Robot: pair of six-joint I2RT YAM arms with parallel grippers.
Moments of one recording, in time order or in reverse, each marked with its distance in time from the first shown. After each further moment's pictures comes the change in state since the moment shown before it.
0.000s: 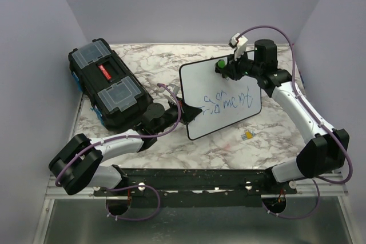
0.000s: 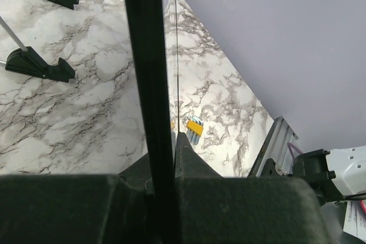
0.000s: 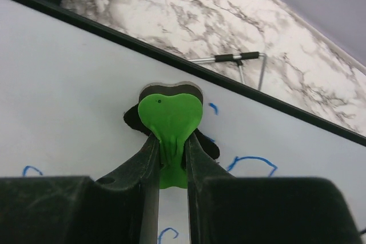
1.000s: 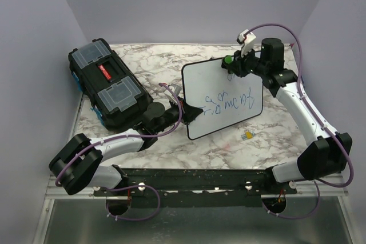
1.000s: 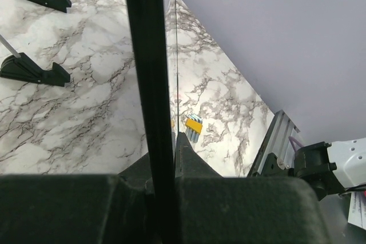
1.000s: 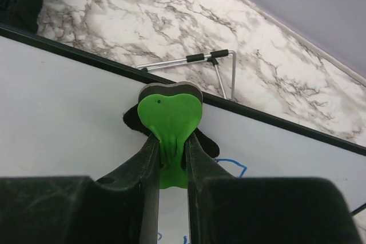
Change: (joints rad) left arm 0.000 0.002 0.014 -0.005 0.030 0.035; right arm -0.049 -0.027 0.000 0.021 0.054 0.030
